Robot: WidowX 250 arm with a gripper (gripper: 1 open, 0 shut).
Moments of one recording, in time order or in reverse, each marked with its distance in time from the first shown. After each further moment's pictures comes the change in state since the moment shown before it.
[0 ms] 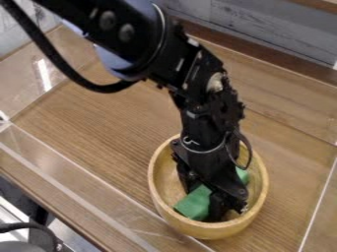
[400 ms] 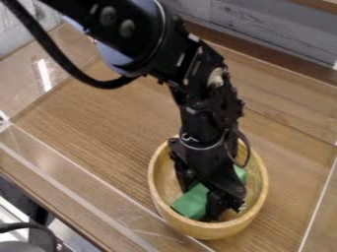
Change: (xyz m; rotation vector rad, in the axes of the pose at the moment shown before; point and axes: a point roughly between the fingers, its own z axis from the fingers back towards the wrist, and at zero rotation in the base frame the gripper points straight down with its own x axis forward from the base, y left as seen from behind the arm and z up) arm -0.003 0.002 0.002 0.003 0.032 0.009
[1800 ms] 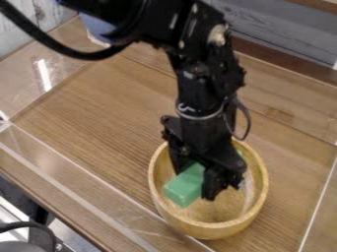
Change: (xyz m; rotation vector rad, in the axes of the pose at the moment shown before) arm 0.004 0.007 0.039 0.014 0.003 0.058
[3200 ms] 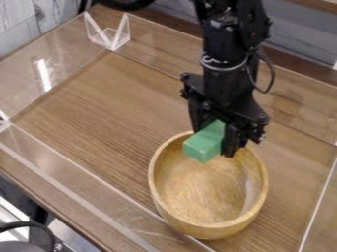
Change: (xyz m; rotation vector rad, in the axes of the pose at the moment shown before) arm 0.038 0.009 0.020 0.042 -0.016 -0.016
